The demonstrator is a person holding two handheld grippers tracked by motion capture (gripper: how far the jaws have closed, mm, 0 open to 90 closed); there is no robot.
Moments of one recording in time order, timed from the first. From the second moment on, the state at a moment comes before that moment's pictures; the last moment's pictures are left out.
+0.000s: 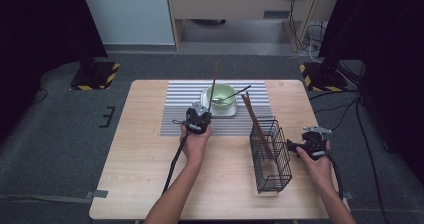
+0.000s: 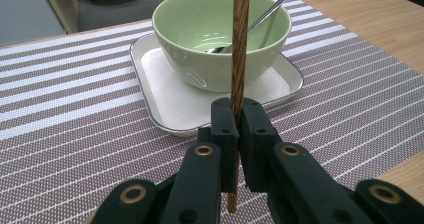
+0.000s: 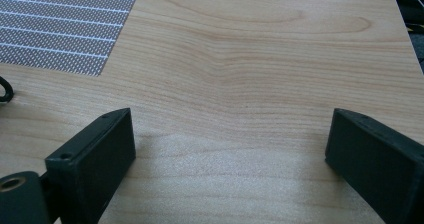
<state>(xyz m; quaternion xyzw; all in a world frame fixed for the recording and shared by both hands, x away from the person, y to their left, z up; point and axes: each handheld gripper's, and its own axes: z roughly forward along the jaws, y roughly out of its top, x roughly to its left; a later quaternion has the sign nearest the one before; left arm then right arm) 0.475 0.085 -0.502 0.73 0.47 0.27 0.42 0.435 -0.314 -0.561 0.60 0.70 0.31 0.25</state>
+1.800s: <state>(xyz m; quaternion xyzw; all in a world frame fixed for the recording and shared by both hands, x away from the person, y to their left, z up) 0.486 0.104 -0.522 0.72 0.52 0.26 0.39 0.435 -0.313 -0.561 0.60 0.70 0.31 0.25</state>
